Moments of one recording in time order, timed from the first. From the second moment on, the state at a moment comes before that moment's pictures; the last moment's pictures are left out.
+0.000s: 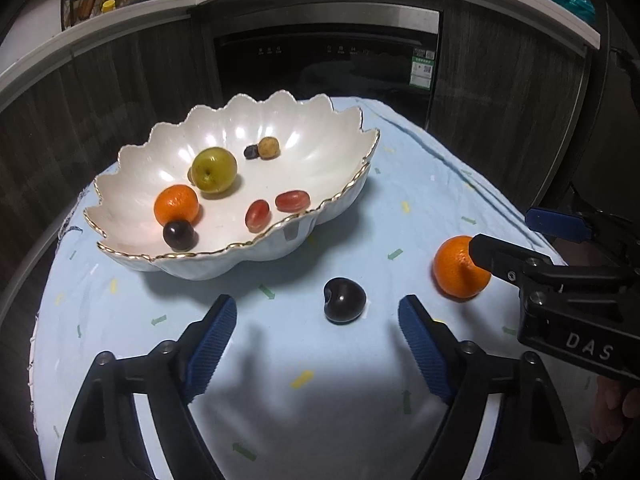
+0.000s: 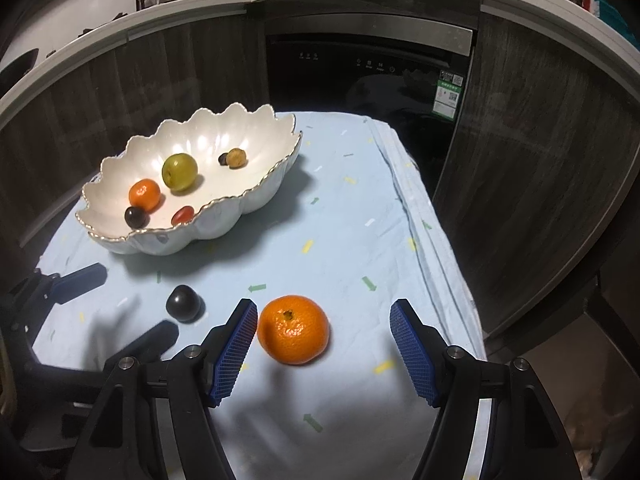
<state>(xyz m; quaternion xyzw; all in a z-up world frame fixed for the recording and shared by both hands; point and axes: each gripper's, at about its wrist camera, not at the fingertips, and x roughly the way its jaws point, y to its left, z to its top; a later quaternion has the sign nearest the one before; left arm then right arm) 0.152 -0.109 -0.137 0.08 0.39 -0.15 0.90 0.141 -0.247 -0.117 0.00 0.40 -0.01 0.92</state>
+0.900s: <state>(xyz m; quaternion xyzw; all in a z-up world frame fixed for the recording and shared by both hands) 0.179 -0.125 -0.165 0.08 0.43 -0.18 0.88 0.165 -0.249 -0.147 0.03 0.44 0.02 0.90</state>
